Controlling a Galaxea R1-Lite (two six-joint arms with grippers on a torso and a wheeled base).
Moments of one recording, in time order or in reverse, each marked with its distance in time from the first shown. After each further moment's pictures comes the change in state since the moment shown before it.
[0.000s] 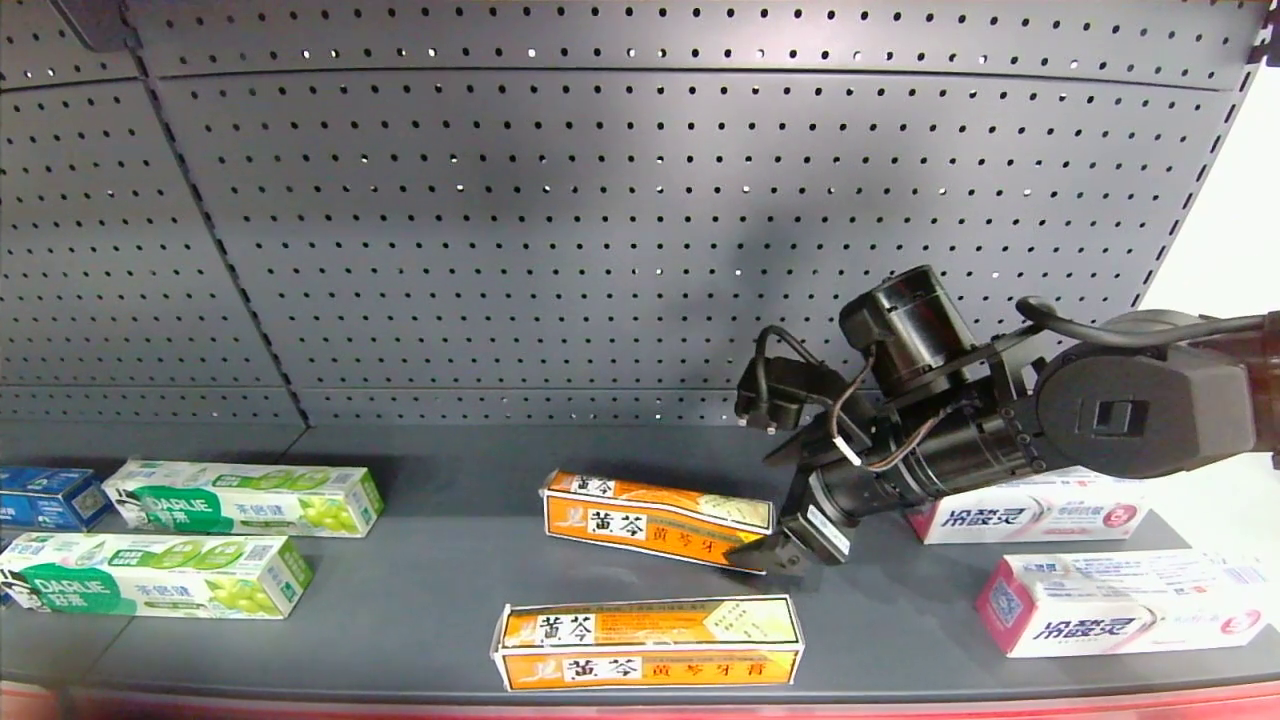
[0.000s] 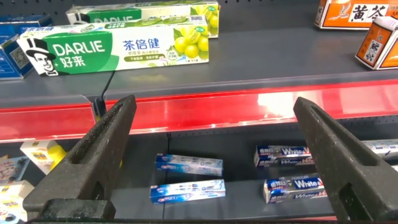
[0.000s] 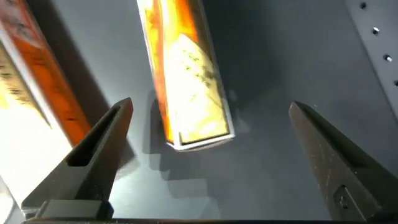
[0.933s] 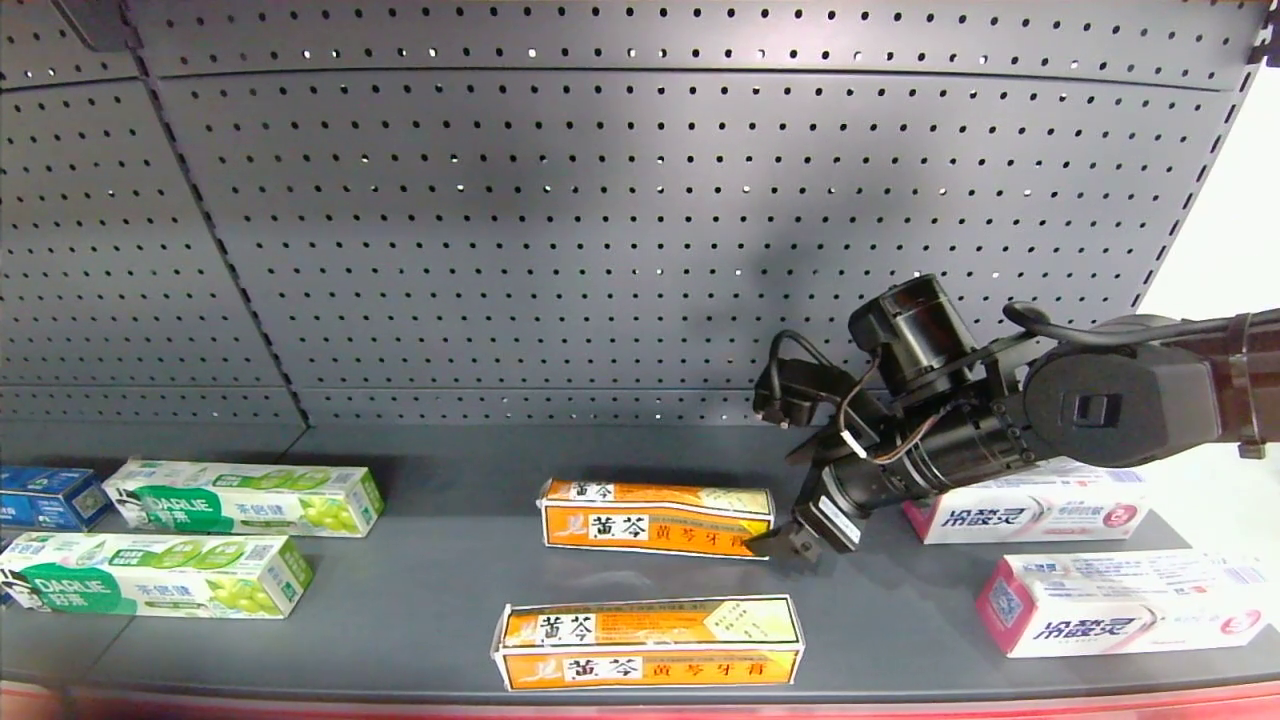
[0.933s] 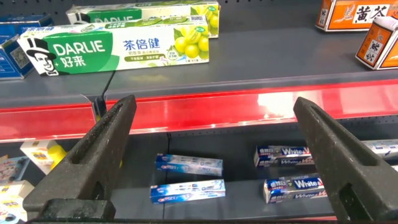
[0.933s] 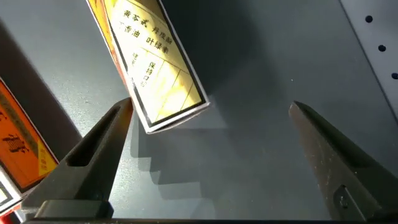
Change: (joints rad) left arm 0.000 0.000 0.000 0.000 0.000 0.000; right arm -0.062 0.027 0.001 0.000 -0.019 0.001
